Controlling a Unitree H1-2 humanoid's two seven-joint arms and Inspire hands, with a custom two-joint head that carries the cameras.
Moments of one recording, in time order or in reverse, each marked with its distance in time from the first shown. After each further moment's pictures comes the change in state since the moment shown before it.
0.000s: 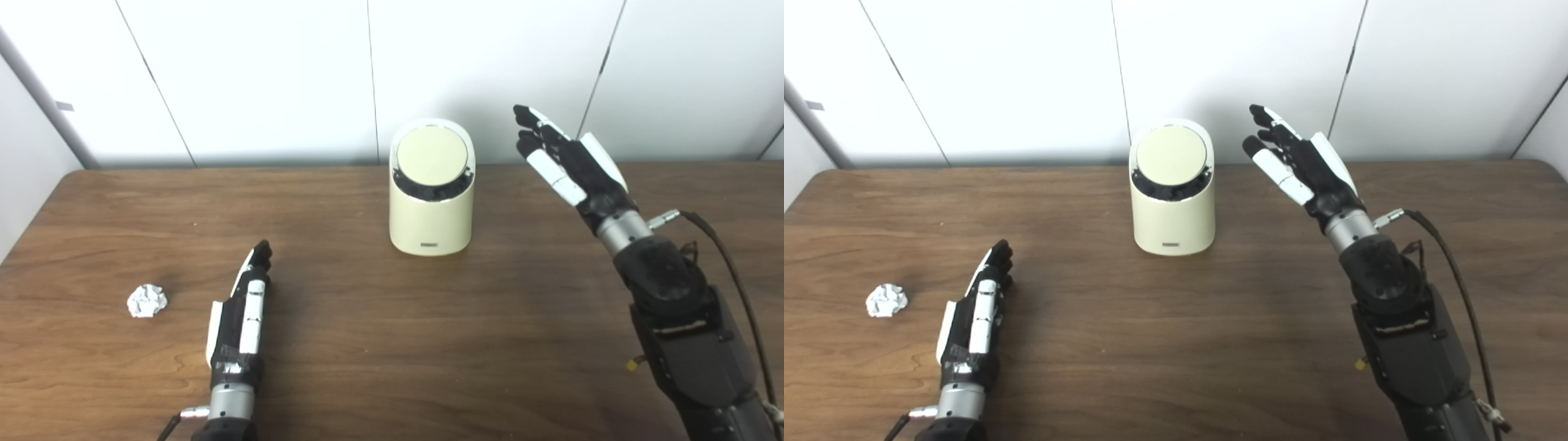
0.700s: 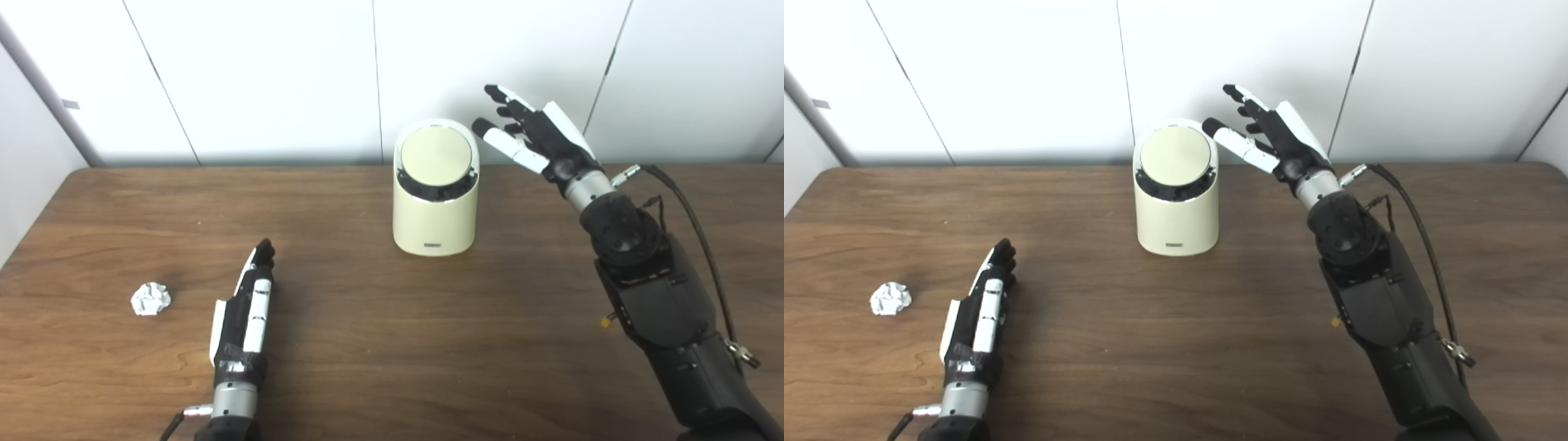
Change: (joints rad) left arm -0.001 -0.005 -0.001 0.002 -0.003 0.000 0.001; right arm -0.172 0.030 0.071 0.183 -0.115 -0.030 0.010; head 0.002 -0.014
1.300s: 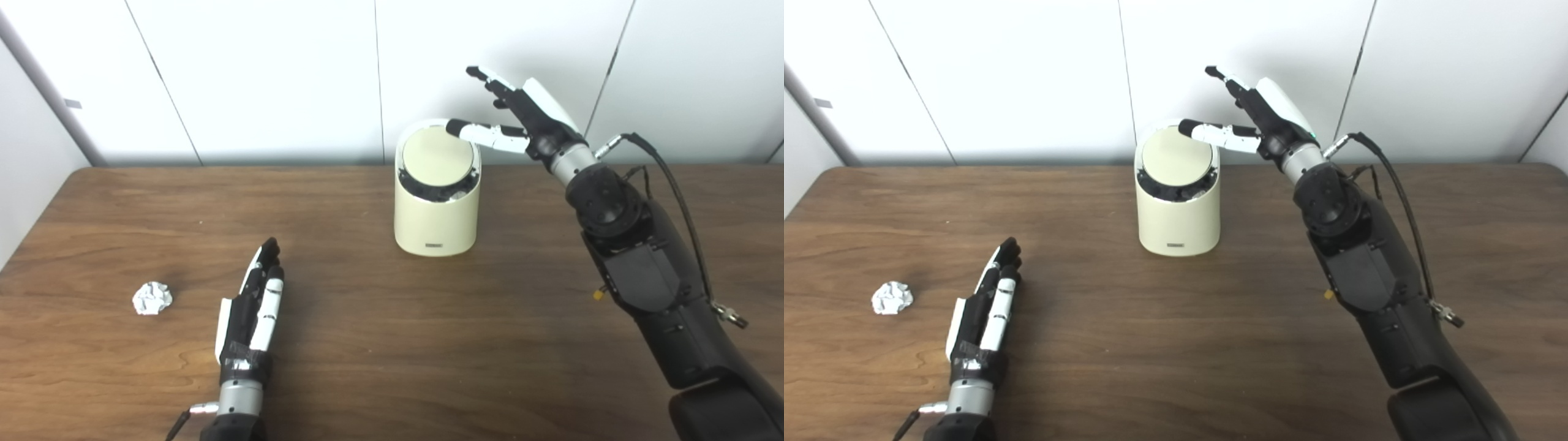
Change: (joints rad) left arm -0.009 -0.009 -0.012 0.008 0.002 0.000 0.004; right arm -0.105 0.000 0.048 0.119 -0.088 -0.057 0.008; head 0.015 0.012
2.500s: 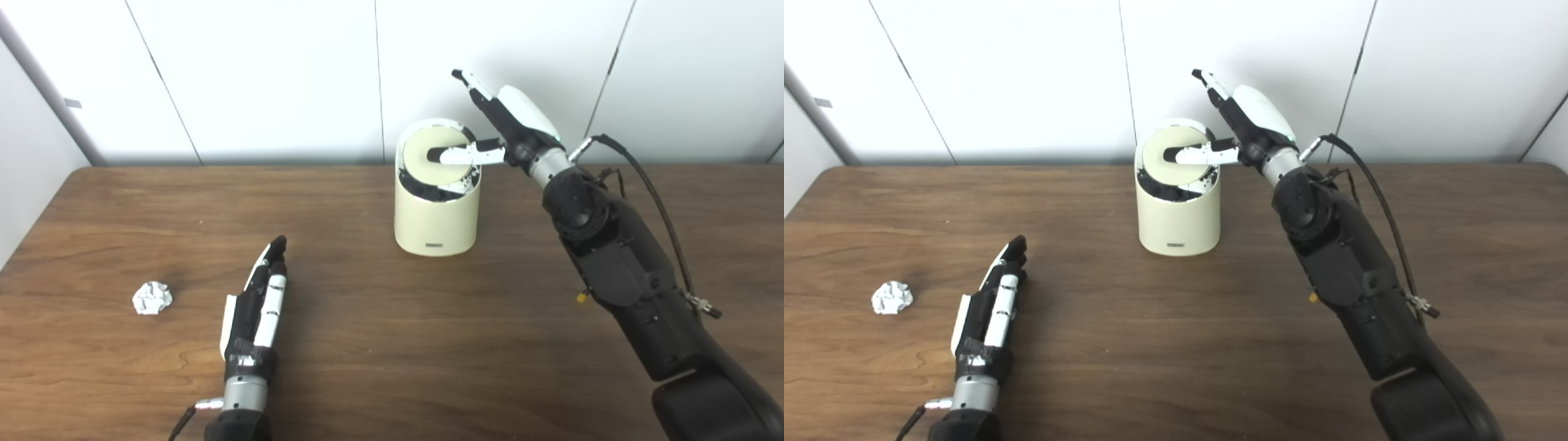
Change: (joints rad) left arm -0.011 -0.007 -0.003 0.005 -0.010 0.000 0.000; right arm -0.025 0.039 0.020 0.116 -0.102 -0.105 -0.047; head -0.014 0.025
